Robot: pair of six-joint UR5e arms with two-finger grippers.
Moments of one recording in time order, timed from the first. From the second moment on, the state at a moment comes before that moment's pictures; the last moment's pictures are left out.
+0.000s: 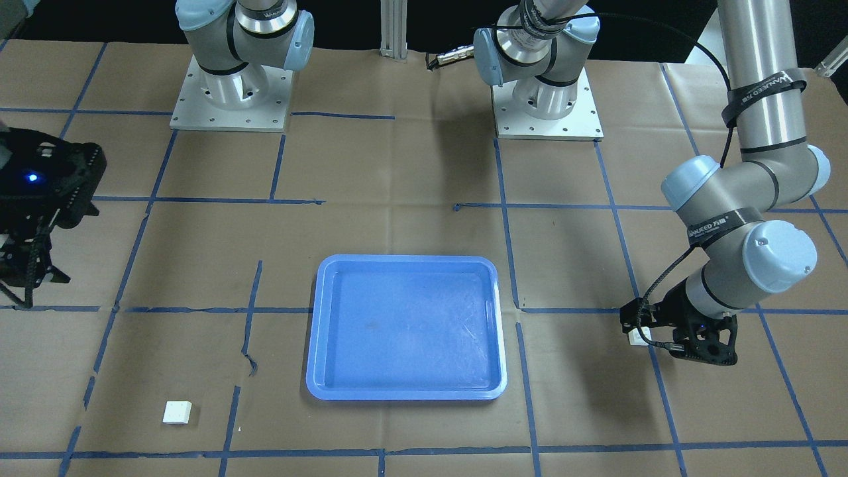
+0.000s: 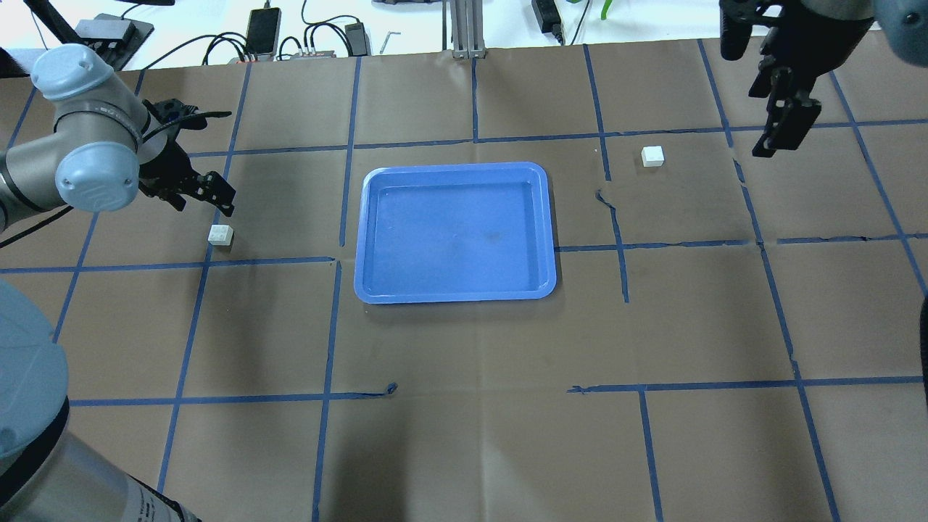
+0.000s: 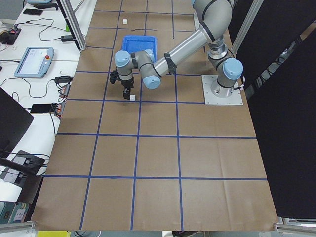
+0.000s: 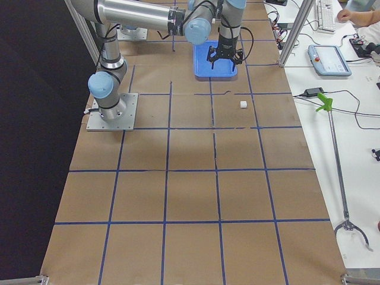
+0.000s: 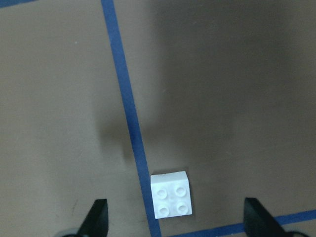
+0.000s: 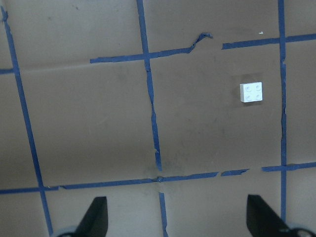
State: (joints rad) left arm -1.22 -2.06 -1.75 -0.93 1.56 0.53; right arm 1.34 -1.33 1.39 -1.63 -1.60 -1.82
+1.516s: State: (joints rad) left arm -1.31 -2.01 -1.73 -0.99 1.59 0.55; right arm 1.17 -0.90 1.25 -1.66 -0.93 -2.07
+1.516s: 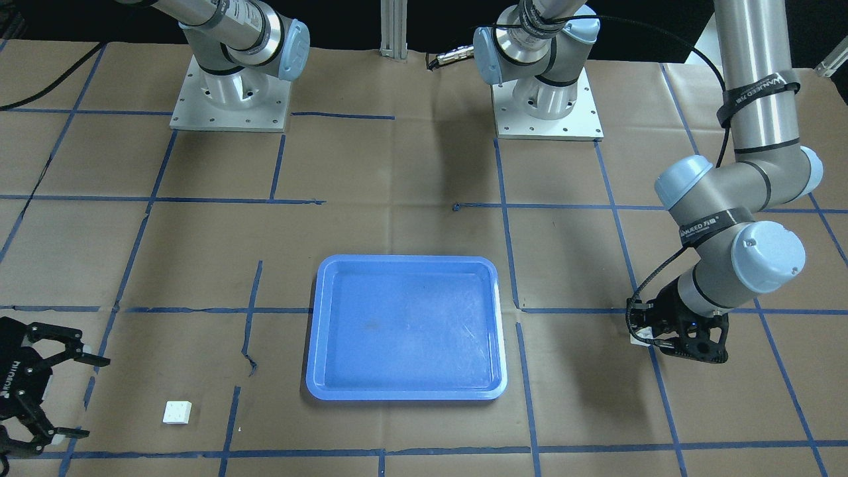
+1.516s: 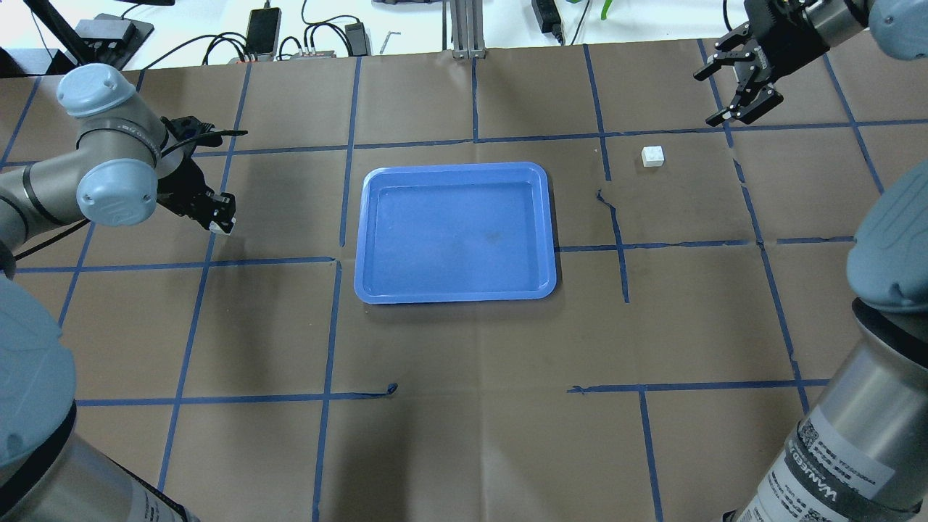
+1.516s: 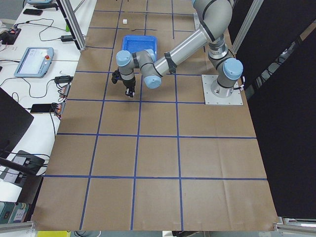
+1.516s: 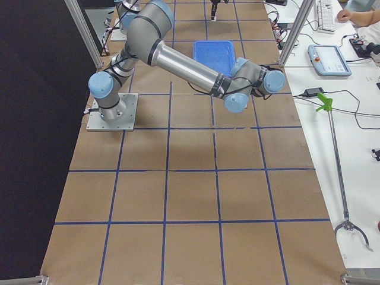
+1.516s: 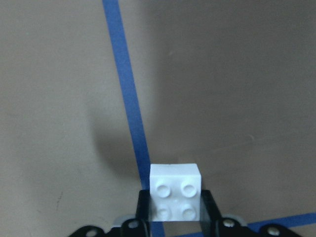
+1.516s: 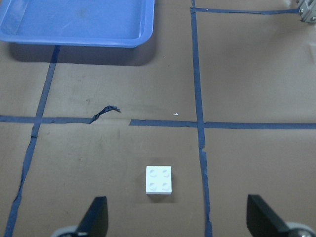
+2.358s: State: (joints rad) left arm -1.80 -2.01 -1.70 -1.01 1.57 0.96; right arm 1.17 -0.83 1.44 -1.96 -0.86 -2.15
